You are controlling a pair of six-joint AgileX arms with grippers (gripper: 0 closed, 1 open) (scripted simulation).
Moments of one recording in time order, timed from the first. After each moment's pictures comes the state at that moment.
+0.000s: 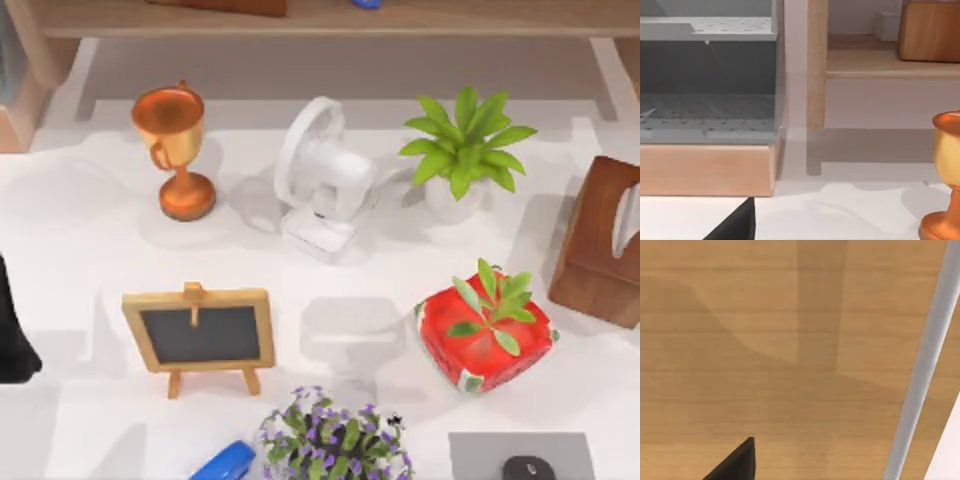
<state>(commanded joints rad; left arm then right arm) 0.00 0.00 0.00 0.00 0.00 0.00 -0.52 2.02 0.40 1.63 -0.18 -1.56</state>
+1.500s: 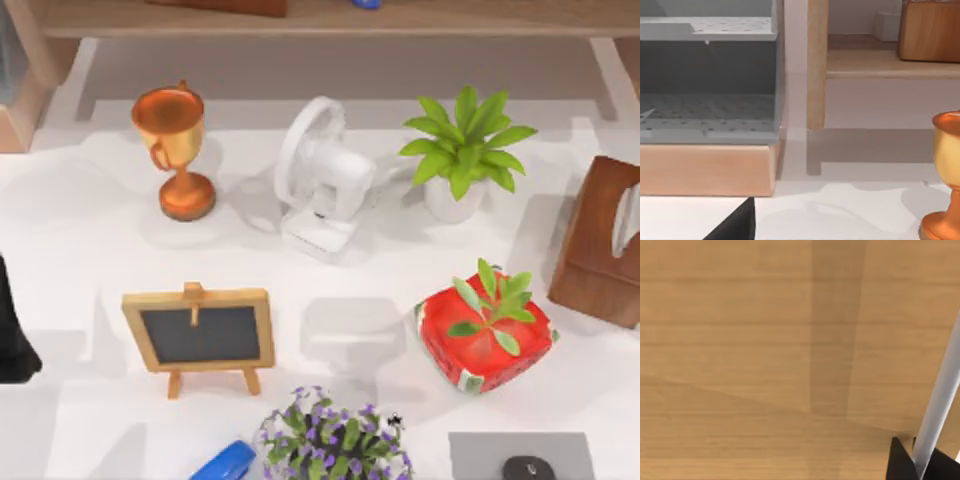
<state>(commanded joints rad) 0.00 0.00 0.00 0.00 0.00 0.00 -0.51 2.03 0.42 1.61 -0.18 -1.56</state>
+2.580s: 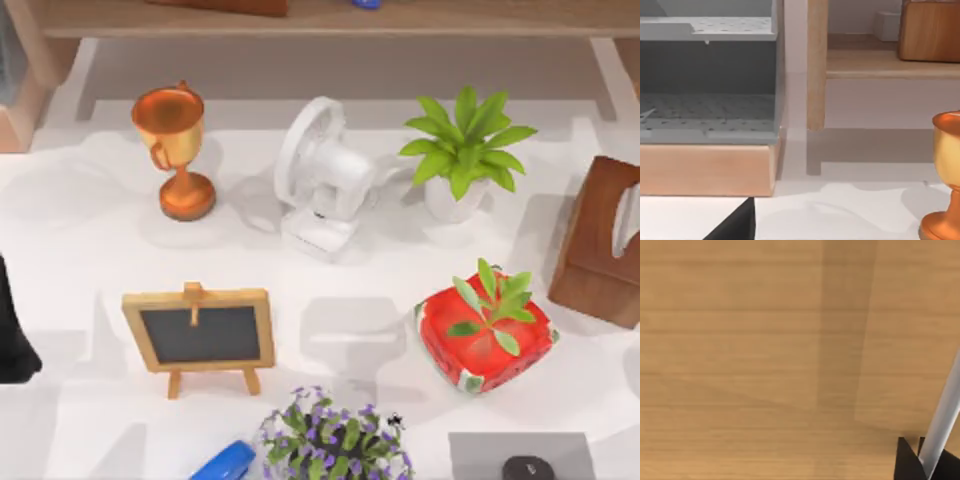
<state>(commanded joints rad) 0.00 0.00 0.00 0.00 0.00 0.00 -0.42 2.13 0.69 1.43 -0.07 -1.56</state>
